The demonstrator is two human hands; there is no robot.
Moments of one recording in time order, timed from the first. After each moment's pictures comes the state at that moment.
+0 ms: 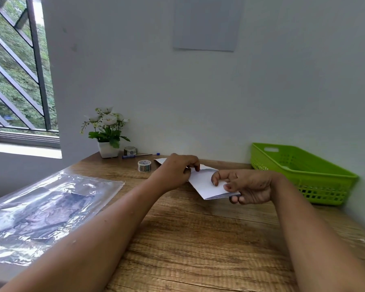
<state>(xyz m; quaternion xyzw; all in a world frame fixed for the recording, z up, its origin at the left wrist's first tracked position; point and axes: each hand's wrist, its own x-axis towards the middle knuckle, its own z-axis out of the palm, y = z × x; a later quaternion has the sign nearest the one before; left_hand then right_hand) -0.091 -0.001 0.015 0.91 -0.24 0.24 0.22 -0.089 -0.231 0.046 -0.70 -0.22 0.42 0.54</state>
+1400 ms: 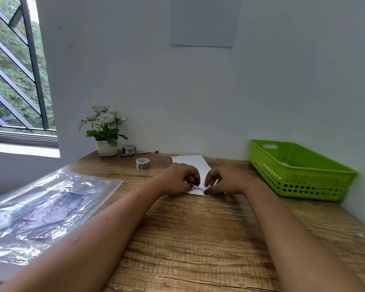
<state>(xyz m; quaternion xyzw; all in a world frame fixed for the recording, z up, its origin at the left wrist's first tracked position) -0.089 -0.007 0.004 0.94 -0.22 0.06 0.26 -0.067 -0.196 0.021 -0.95 -0.26 0.01 0.18</state>
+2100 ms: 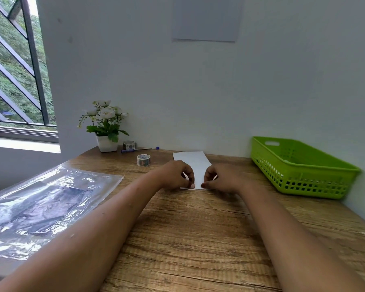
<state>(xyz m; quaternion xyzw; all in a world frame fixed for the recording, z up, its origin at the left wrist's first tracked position) -0.083 -0.001 0.006 0.96 -0.15 0.00 0.24 -0.067 -0.183 0.011 -0.95 -0.23 -0.01 0.19</state>
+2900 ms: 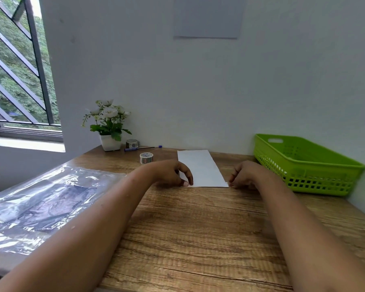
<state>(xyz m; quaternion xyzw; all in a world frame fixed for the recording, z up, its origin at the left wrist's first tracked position) -0.081 0.020 0.011 0.96 -0.17 -0.09 0.22 -0.062 -0.213 0.025 -0.96 -0.04 0.10 0.25</state>
